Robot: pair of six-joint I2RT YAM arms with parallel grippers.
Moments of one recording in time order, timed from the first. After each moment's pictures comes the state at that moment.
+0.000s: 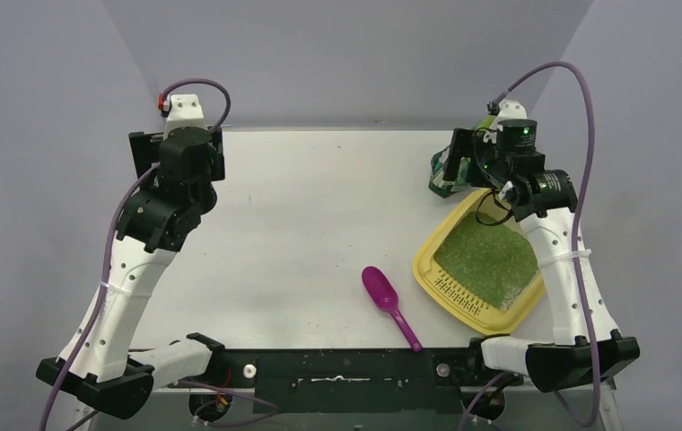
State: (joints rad) left arm -0.45 1.16 1.57 -0.77 -0.91 -0.03; right arm 0.16 1.26 1.57 -0.86 0.08 0.19
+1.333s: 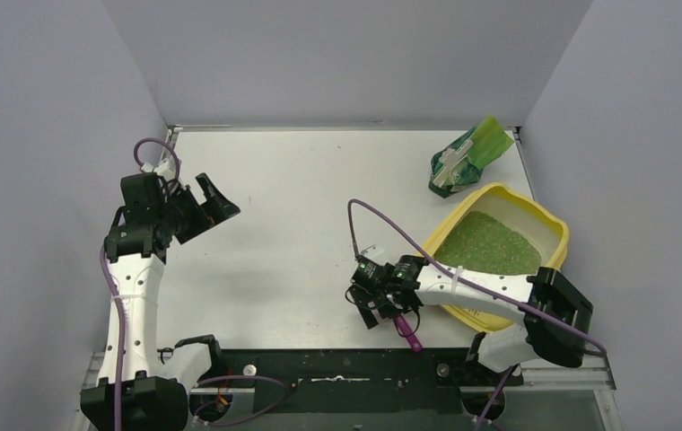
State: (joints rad) left arm 0.16 1.02 1.07 -0.79 0.40 -0.43; right arm 1.08 1.40 0.88 -0.84 0.22 0.56
